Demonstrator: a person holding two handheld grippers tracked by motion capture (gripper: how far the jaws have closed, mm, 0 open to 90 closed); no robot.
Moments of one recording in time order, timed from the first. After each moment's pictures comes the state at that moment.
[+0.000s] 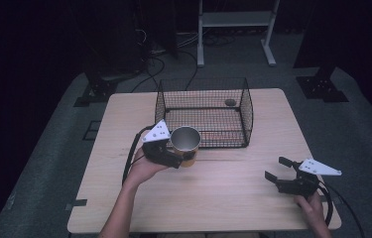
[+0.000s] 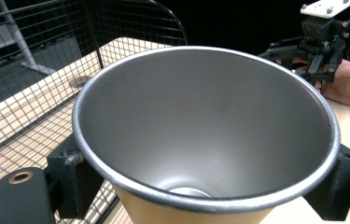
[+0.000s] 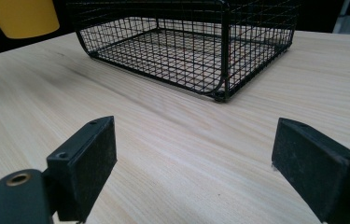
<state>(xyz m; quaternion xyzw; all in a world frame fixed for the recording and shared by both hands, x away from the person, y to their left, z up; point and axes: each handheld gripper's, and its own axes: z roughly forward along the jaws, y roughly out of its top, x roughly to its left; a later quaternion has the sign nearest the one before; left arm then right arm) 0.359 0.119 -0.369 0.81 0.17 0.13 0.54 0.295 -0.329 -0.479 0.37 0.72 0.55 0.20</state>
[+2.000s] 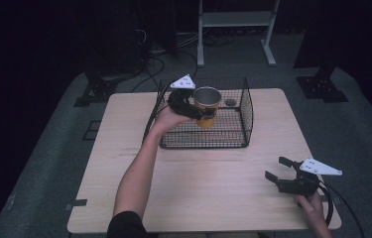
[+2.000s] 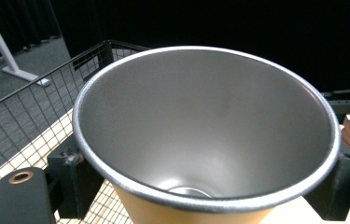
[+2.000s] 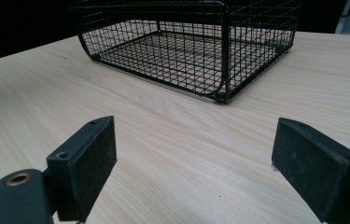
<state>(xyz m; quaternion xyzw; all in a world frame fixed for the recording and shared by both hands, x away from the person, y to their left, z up) 0.487 0.058 -0.328 0.82 0.17 0.09 0.54 0.296 -0.331 -0.479 0.37 0.72 0.55 0.20</state>
